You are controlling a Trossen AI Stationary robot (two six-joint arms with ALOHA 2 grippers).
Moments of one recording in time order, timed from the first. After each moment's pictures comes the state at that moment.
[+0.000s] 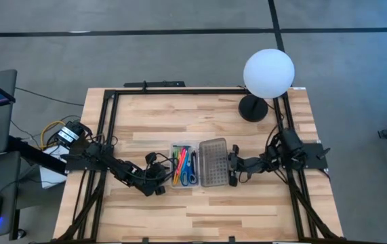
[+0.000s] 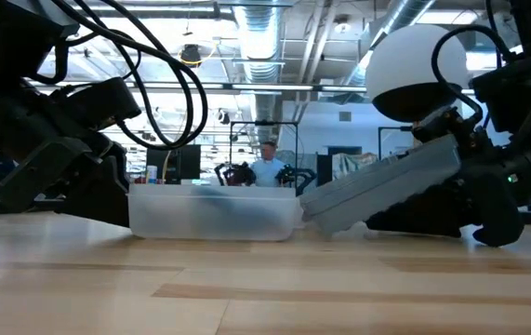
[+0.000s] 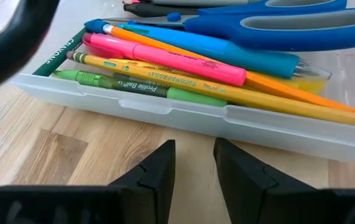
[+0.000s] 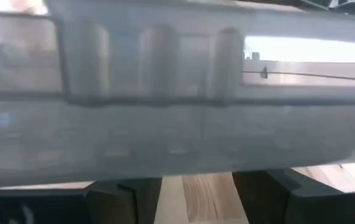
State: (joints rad) left arm -0.53 1.72 0.50 0.26 -0.66 -0.56; right arm 0.33 2.12 0.25 1.50 0.44 0.02
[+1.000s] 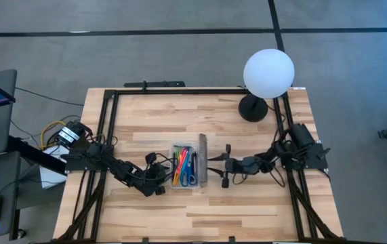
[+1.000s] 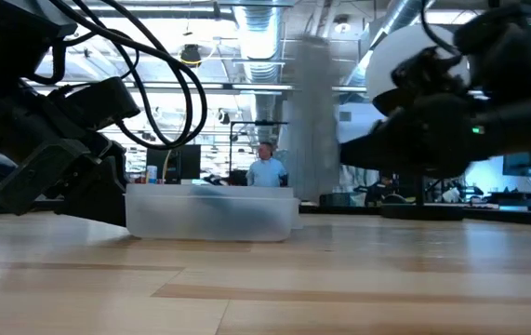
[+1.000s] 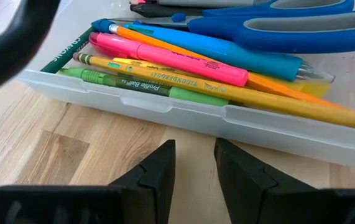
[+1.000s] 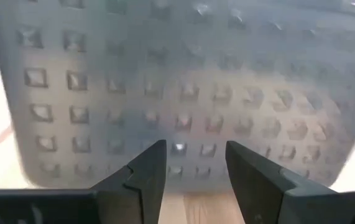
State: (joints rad) left arm -0.53 1.73 0.50 0.28 -0.69 -0.55; right arm 0.34 1.98 0.38 1.44 0.44 -0.11
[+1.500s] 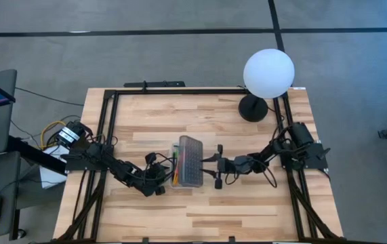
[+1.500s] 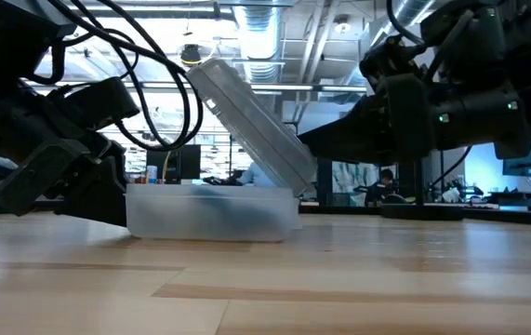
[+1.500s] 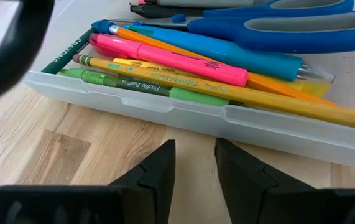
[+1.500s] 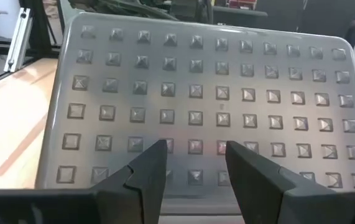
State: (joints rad) left arm -0.53 1.73 0.50 0.29 -0.70 -0.54; right arm 0.30 1.98 0.51 1.31 0.36 -0.08
